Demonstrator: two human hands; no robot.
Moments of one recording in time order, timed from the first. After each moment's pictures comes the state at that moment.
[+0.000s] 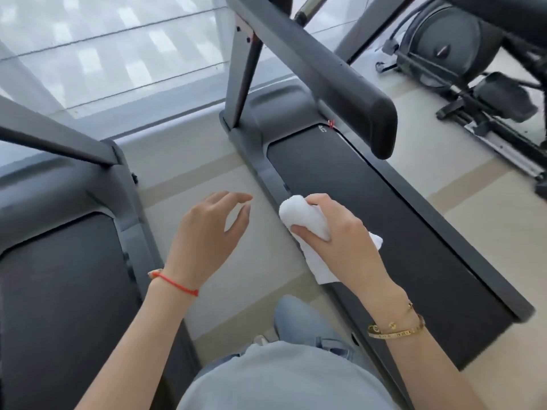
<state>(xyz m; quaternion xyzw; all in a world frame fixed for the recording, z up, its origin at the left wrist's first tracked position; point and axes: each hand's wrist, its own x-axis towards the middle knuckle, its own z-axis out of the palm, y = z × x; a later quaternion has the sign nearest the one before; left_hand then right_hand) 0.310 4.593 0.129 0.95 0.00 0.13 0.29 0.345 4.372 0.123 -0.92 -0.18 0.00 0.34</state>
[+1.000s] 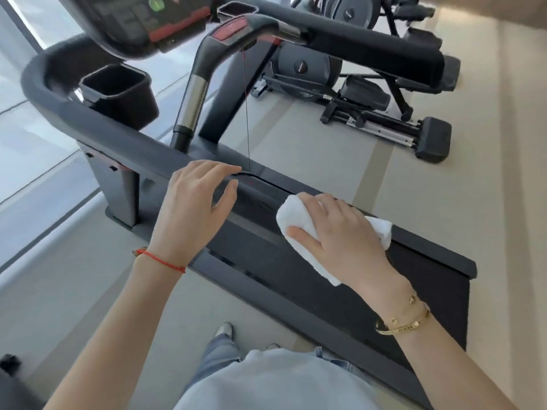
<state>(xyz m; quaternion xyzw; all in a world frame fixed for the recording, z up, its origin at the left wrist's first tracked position) 0.770 4.592 0.154 0.89 -0.32 0.16 0.28 0.658 4.374 0.150 -1.00 0.02 -0.06 0.02</state>
